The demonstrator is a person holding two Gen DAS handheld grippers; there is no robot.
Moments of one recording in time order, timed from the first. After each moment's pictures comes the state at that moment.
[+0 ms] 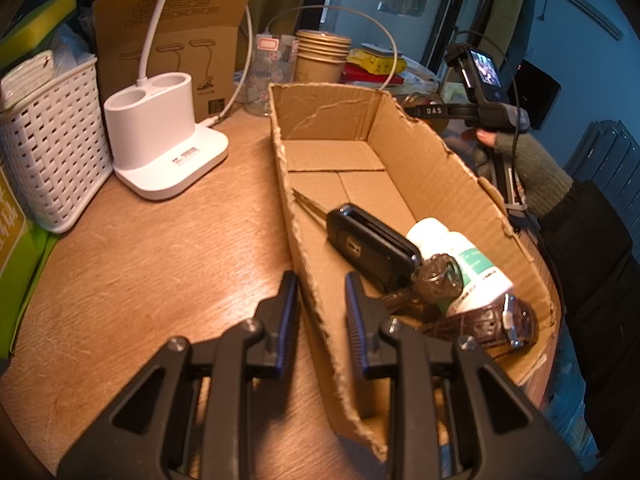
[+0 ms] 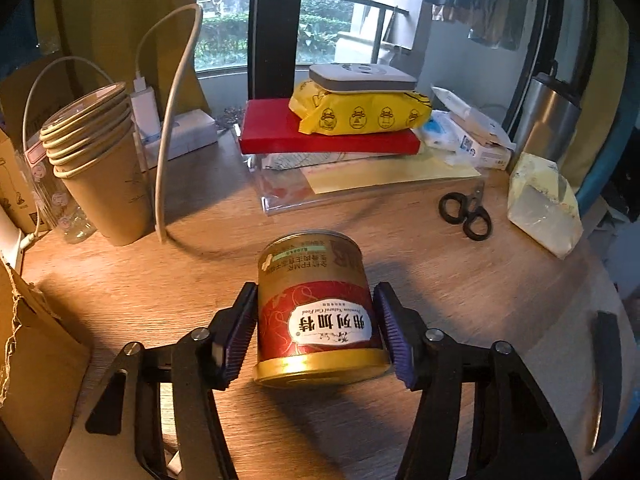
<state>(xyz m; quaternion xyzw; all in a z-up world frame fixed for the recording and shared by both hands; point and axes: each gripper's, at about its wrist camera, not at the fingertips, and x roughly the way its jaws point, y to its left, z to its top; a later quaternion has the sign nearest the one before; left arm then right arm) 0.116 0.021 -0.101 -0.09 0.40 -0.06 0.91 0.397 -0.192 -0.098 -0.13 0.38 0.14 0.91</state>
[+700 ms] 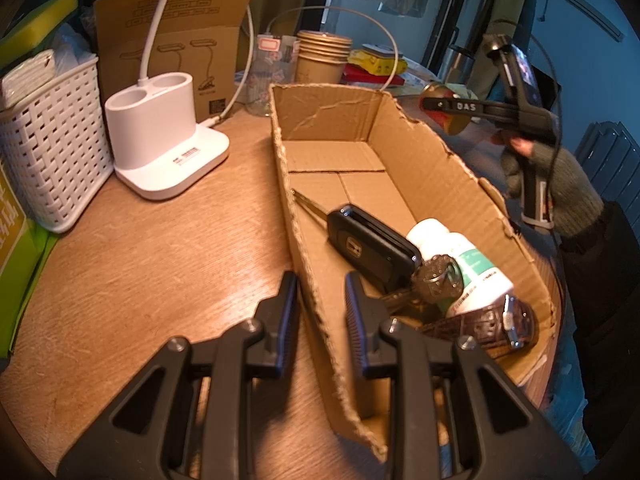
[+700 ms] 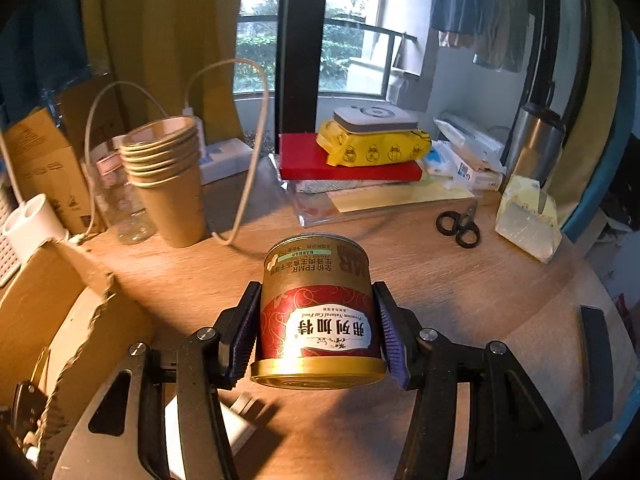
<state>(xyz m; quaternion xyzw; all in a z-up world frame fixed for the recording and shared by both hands) 0.118 0.022 -0.103 -0.09 0.40 -0.06 0.91 0.339 -0.191 -0.064 -0.12 0.33 0.17 0.92</state>
